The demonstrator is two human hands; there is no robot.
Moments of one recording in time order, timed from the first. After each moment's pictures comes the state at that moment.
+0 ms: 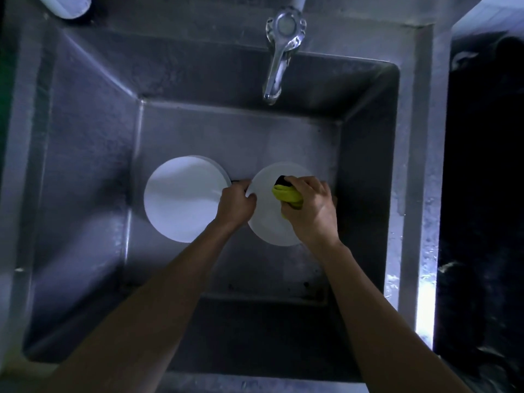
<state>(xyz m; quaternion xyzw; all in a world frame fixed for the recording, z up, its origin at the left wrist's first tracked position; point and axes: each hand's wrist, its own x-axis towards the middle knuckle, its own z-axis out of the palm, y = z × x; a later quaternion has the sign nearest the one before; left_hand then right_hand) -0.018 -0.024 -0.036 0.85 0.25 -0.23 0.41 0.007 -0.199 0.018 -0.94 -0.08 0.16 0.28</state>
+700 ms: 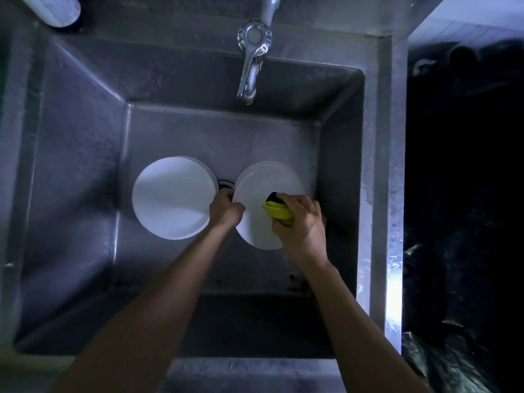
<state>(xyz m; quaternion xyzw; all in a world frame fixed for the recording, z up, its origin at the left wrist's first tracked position) -0.036 -0.043 -0.026 0.74 0.41 -0.24 0.47 -0.038 -0.222 0.052 -0.94 -0.04 0.16 0.29</state>
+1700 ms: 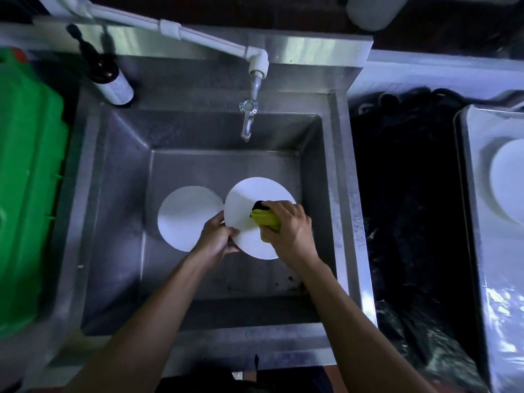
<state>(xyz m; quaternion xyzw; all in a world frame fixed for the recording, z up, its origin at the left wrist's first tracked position) -0.096 -0.019 0.114 0.53 0.39 -0.22 0.72 -0.069 -0.201 0.167 -0.94 -0.08 0.14 0.31</state>
